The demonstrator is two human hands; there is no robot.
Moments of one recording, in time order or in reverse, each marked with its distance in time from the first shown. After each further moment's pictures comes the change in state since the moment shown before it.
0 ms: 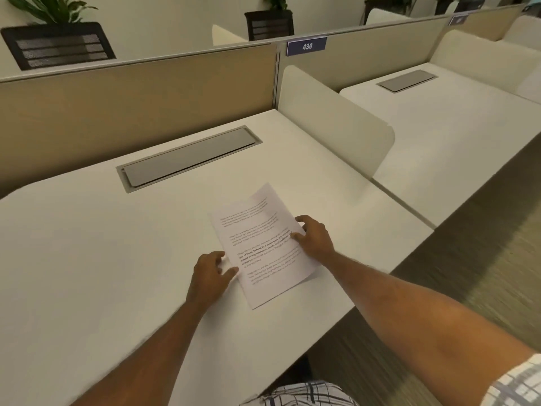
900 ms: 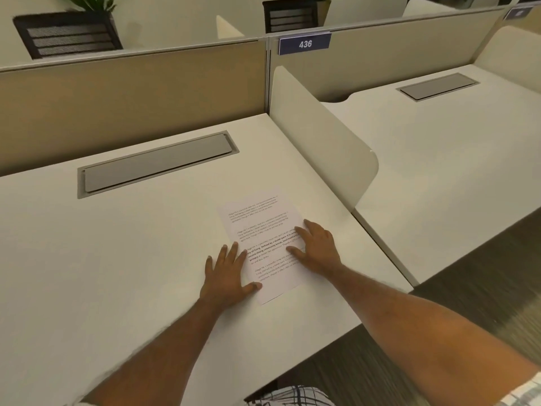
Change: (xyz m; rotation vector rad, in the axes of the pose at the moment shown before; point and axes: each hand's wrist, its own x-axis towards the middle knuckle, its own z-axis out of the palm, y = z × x) left_hand 0.071 0.122 0.171 0.776 -0.187 0.126; right_hand 0.140 0.124 -0.103 -0.487 -0.110 -0.362
